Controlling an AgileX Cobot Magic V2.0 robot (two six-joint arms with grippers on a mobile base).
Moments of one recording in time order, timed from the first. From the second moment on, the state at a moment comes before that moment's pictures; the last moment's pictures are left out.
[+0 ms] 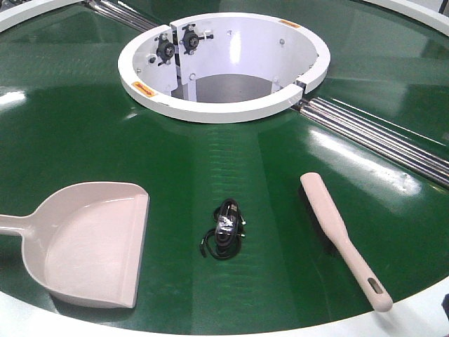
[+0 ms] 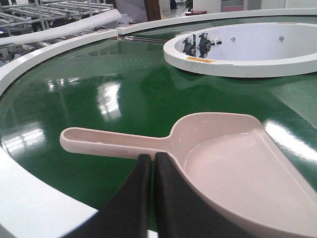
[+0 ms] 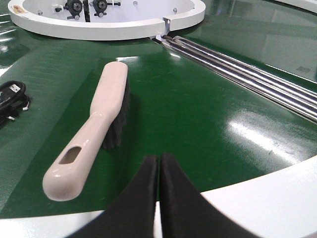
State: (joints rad) left arm 0.06 -0.01 0.03 -0.15 0.20 0.27; right arm 0.02 -0.01 0.03 0.18 0.32 -0.24
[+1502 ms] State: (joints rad) left arm 0.06 0.61 -0.92 -0.30 0.53 0.31; right arm 0.02 0.57 -0.75 0.25 0.39 -0.21
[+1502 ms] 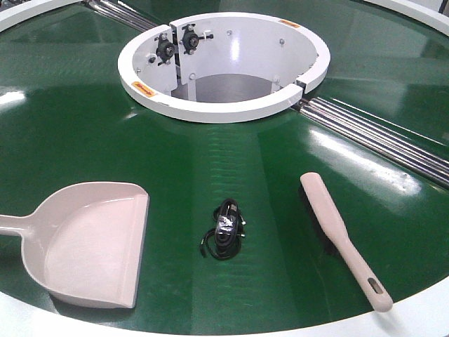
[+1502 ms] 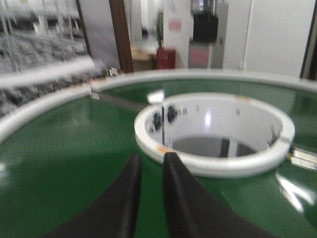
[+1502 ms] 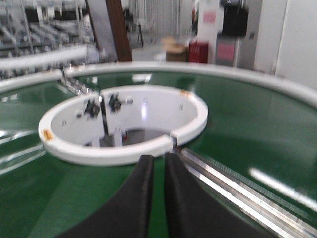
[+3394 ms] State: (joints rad) left arm 0.01 0.74 -0.94 -0.30 0.73 0.32; right arm 0.22 1.86 -1.49 0.05 1.12 -0.03
